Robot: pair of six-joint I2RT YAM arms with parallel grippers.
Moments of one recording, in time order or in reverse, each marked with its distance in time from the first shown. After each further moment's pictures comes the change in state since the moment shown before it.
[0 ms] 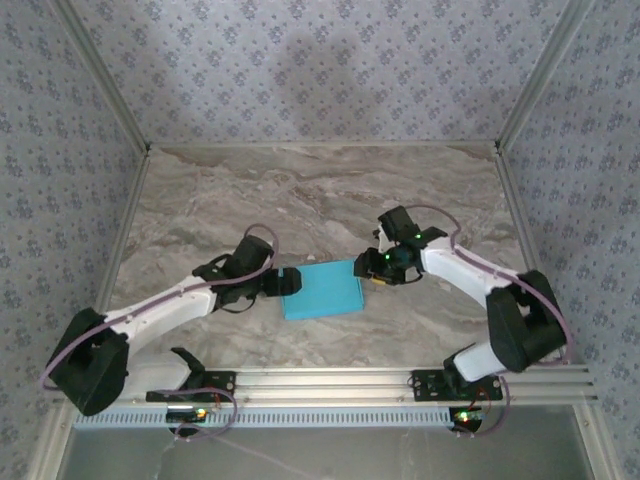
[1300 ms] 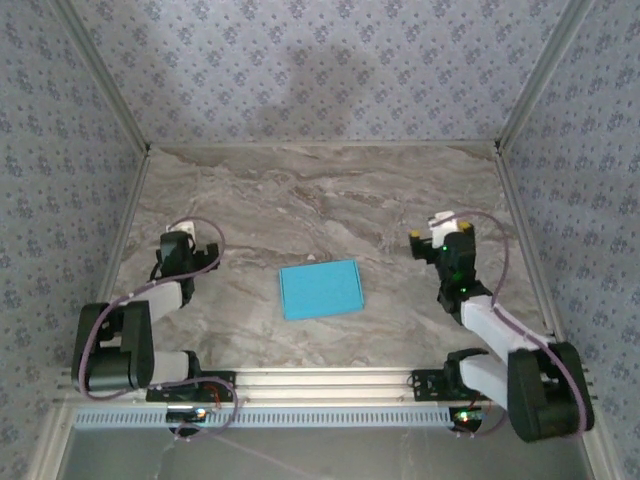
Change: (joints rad) left arm 0.719 0.138 -0.269 0.699 -0.213 0.640; right arm -0.364 -0.330 -0.568 1.028 0.579 -0.760
